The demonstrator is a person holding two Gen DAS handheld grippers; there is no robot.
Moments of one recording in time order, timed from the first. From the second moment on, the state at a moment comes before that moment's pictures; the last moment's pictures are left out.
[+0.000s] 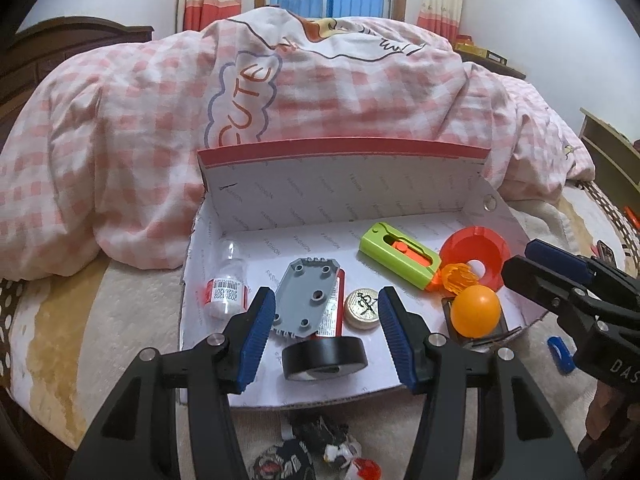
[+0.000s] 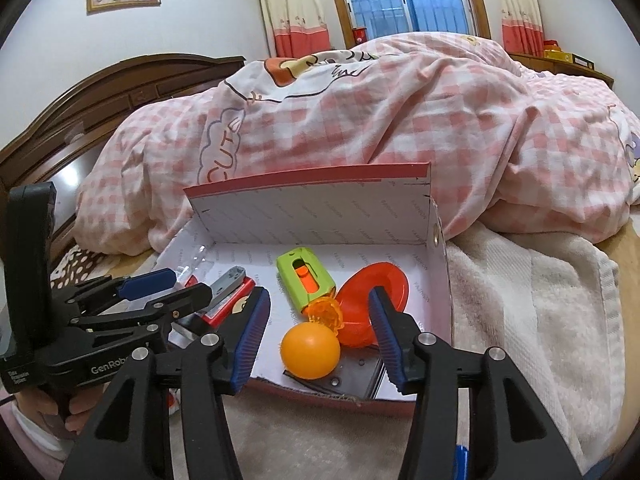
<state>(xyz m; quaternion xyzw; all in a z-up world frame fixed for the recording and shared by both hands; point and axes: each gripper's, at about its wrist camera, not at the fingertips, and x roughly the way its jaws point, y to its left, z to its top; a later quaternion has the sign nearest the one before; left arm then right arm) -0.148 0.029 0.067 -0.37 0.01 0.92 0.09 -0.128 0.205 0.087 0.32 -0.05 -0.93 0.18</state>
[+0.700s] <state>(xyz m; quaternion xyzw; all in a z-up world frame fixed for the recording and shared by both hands) -0.104 0.031 0.071 -0.38 0.01 0.92 0.10 -0.090 0.205 0.090 0.32 -0.05 -0.93 0.19</state>
